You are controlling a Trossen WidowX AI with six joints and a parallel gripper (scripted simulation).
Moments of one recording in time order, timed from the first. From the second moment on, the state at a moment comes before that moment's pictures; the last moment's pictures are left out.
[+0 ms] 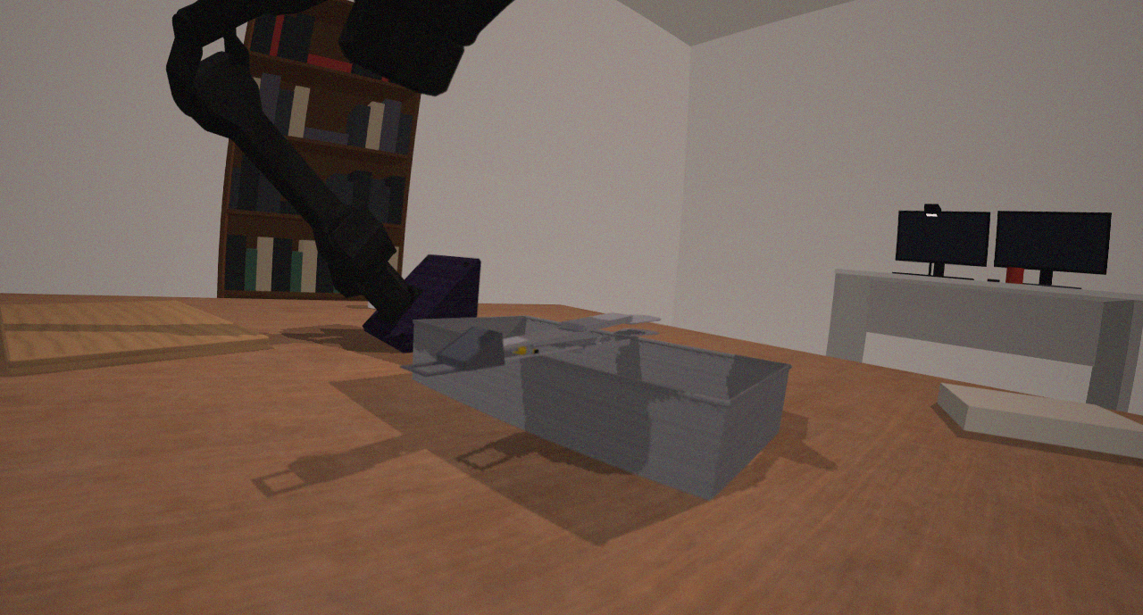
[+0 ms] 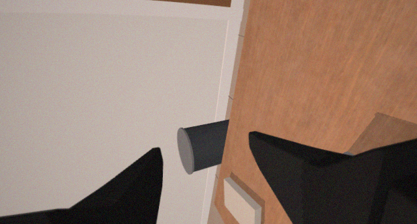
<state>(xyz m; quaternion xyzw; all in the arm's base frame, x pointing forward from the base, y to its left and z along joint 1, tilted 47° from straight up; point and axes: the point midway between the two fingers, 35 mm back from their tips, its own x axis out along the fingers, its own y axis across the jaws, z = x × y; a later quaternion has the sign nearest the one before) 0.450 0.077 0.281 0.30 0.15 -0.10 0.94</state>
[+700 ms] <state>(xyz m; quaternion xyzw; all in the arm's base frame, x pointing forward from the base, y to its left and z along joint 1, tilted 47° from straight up) 0.337 0.055 0.087 0.34 0.19 -0.44 0.81</state>
